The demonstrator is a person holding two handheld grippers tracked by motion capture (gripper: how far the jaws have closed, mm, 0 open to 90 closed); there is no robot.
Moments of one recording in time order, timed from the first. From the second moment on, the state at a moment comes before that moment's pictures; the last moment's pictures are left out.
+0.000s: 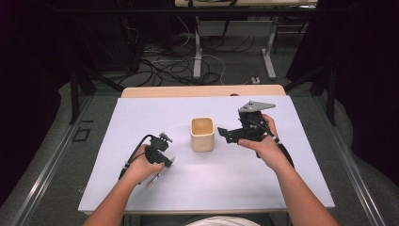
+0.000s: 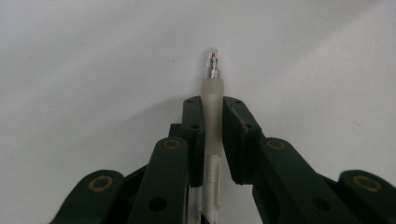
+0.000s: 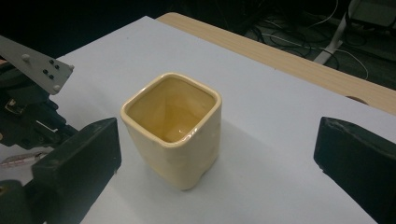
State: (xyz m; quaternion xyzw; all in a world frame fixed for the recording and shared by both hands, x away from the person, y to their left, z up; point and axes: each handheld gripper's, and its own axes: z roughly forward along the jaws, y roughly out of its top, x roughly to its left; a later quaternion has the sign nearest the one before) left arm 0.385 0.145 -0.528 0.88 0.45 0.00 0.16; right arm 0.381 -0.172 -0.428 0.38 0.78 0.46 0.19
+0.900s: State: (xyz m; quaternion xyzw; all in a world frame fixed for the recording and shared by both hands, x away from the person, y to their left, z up) left arm 0.385 0.152 -0.511 0.87 0.45 0.00 0.21; right arm 0.382 -0.174 -0.428 0.38 0.78 0.46 0.19
